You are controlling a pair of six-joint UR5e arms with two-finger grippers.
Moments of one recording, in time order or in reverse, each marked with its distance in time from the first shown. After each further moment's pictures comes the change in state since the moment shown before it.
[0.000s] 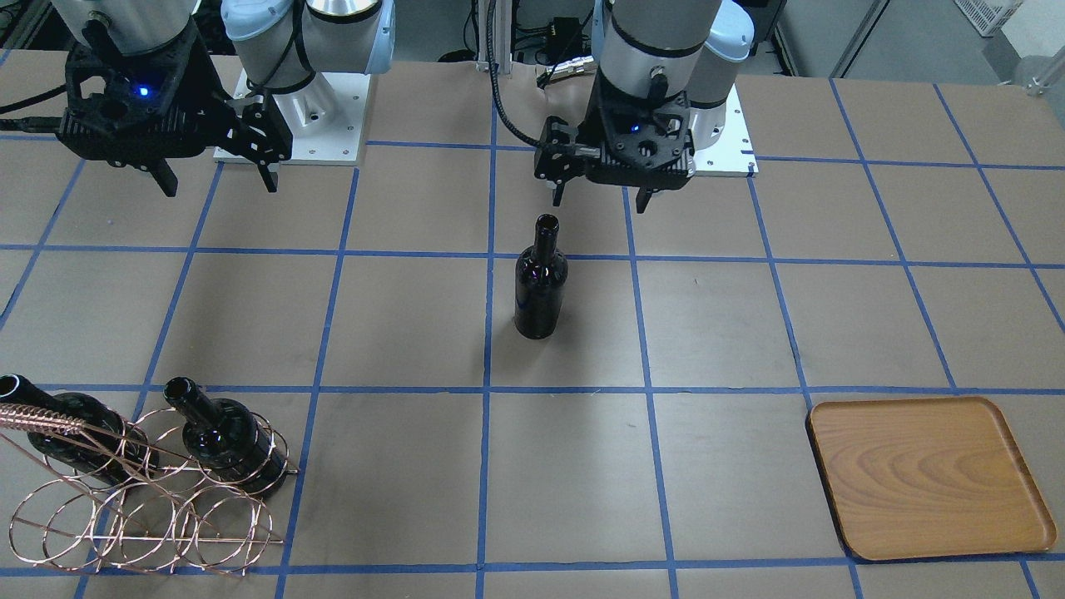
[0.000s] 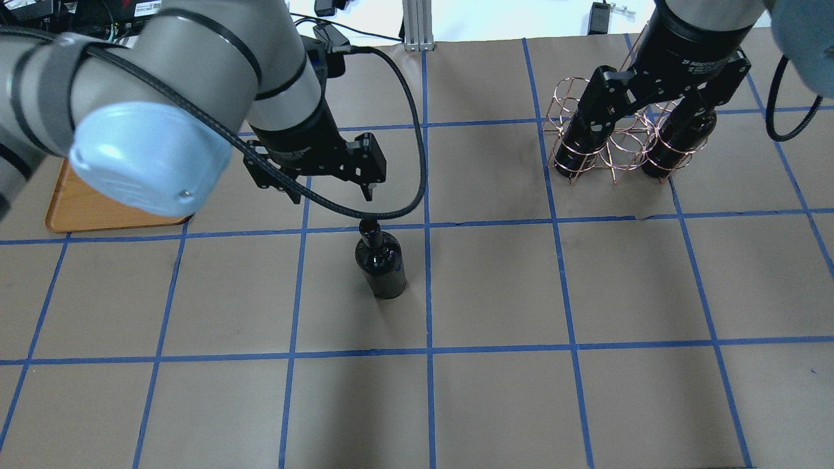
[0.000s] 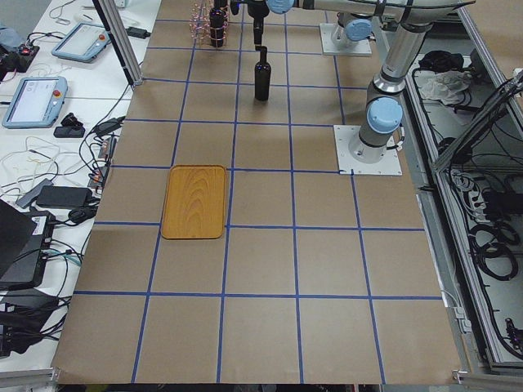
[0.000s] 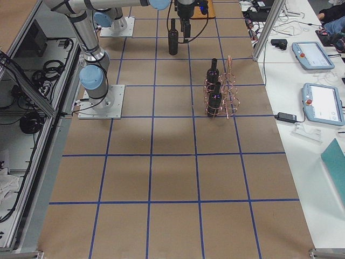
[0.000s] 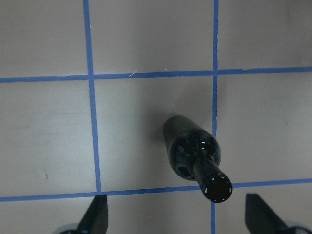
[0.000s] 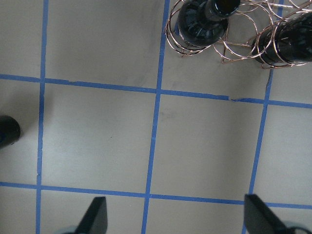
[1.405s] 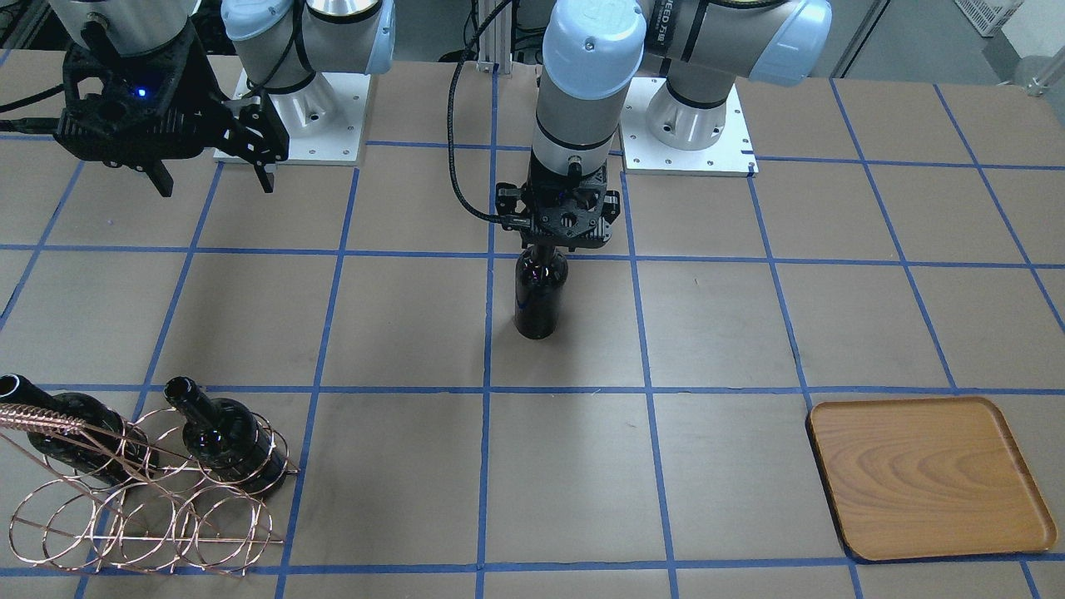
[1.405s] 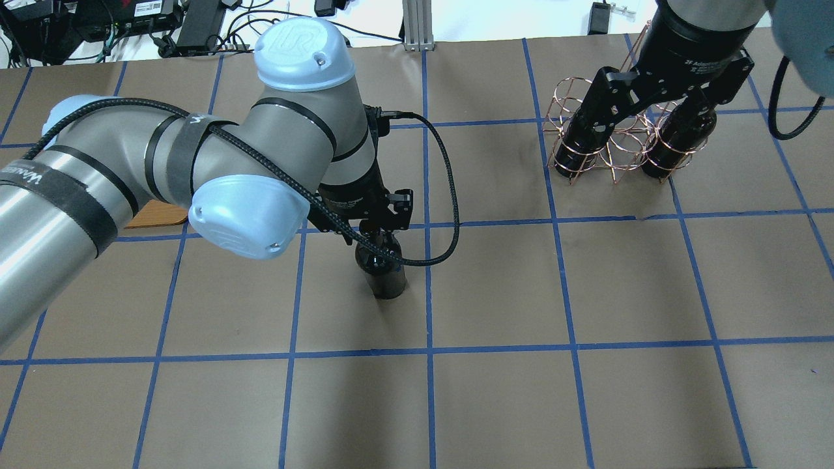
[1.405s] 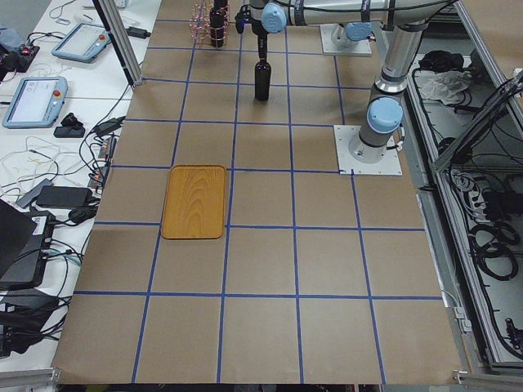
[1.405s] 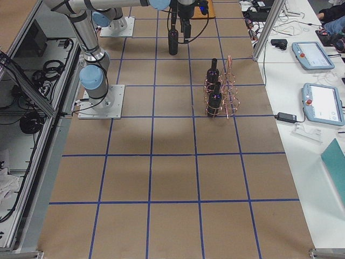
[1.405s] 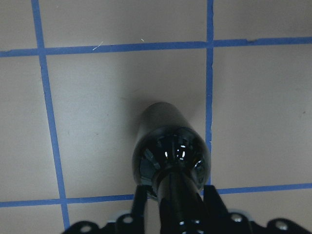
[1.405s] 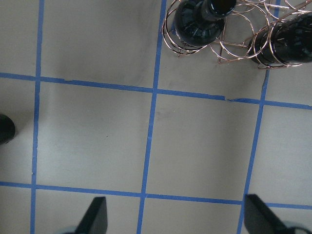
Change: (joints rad) left arm -0.048 -0.067 -0.089 0.100 -0.001 -0.041; right arm -0.001 0.001 0.000 -0.001 -0.012 -0.013
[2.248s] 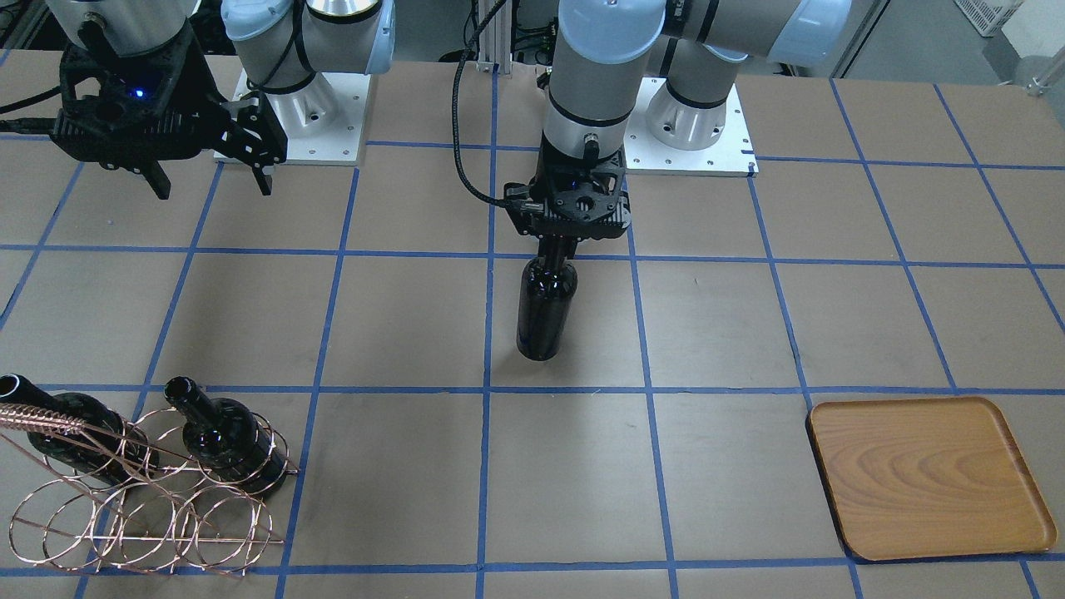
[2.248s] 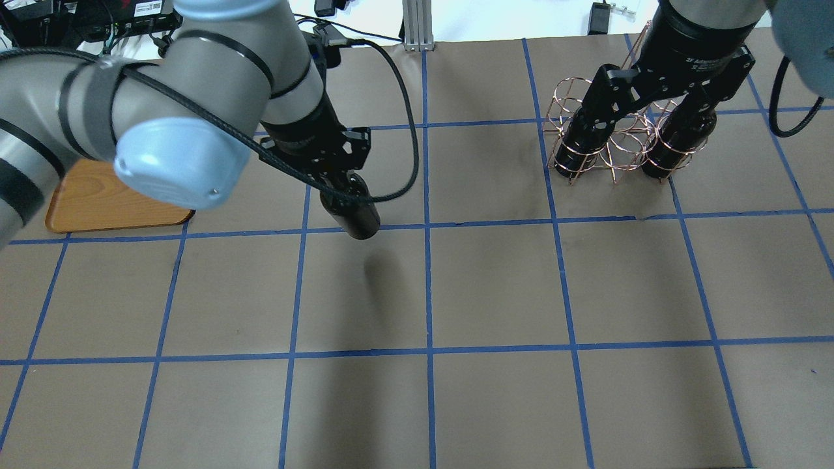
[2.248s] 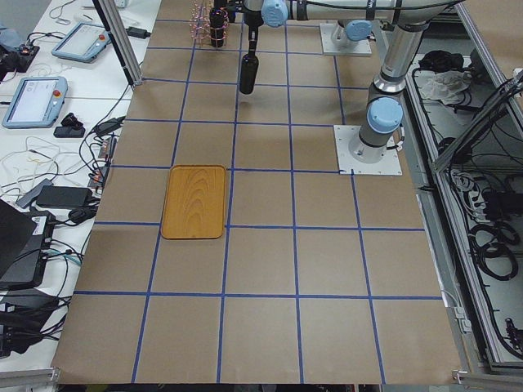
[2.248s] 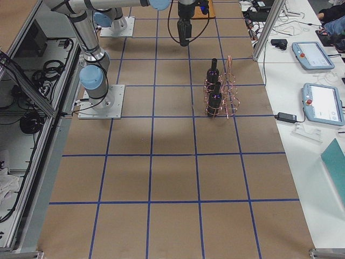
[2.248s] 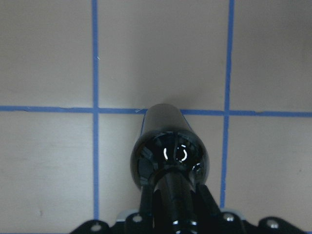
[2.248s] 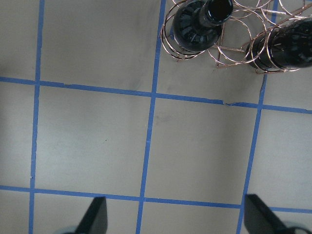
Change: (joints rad) left arm 0.168 0.018 0.137 -0.025 0.021 0.095; right arm -0.001 0.000 0.000 -0.015 -0.001 -0.001
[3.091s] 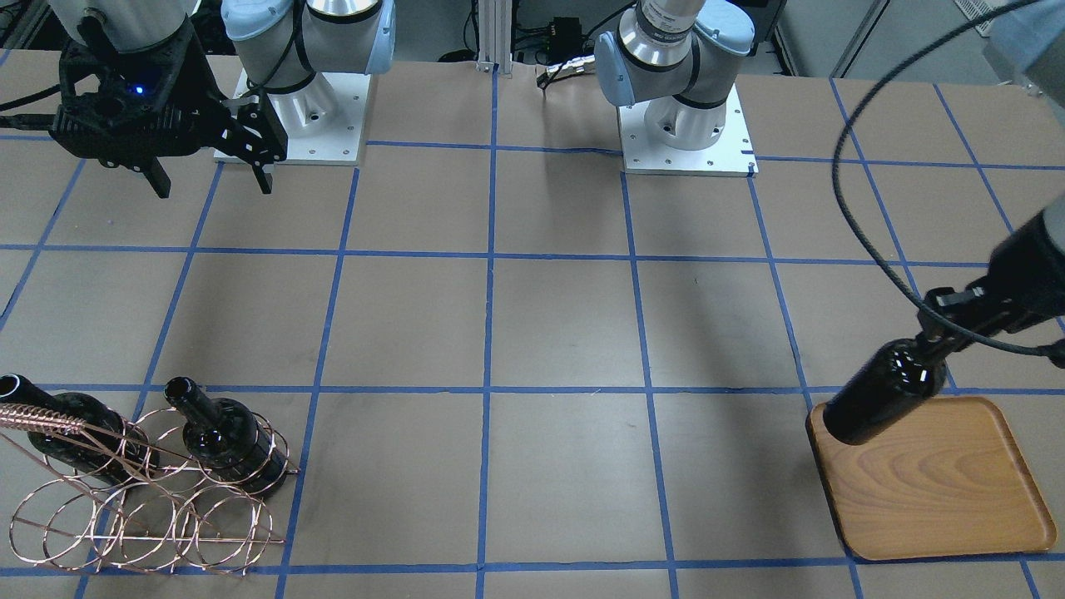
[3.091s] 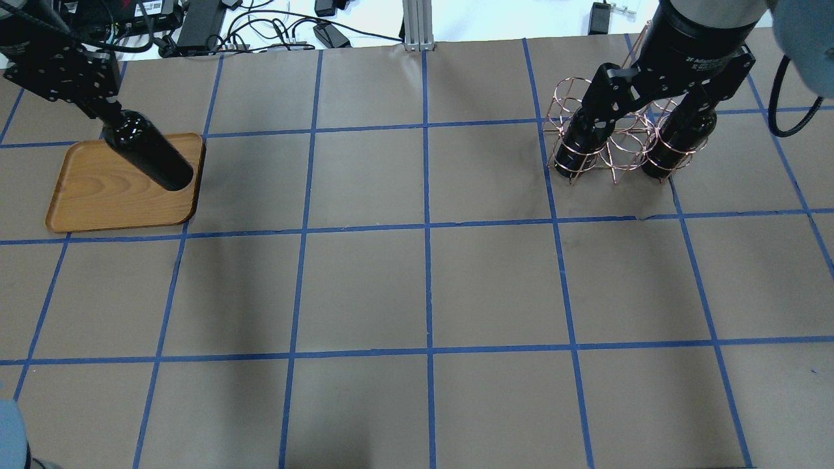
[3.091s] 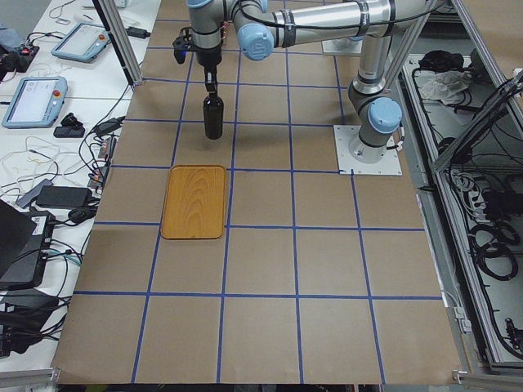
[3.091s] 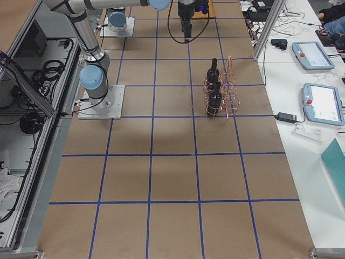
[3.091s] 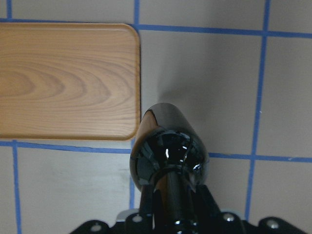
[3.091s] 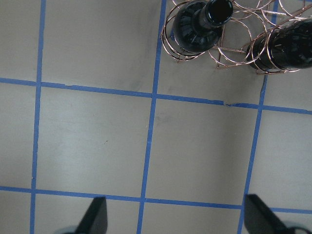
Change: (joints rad) left arm 0.534 -0.196 0.292 -0.161 0.049 0.497; right arm 0.000 -0.001 0.000 -0.001 0.002 0.000
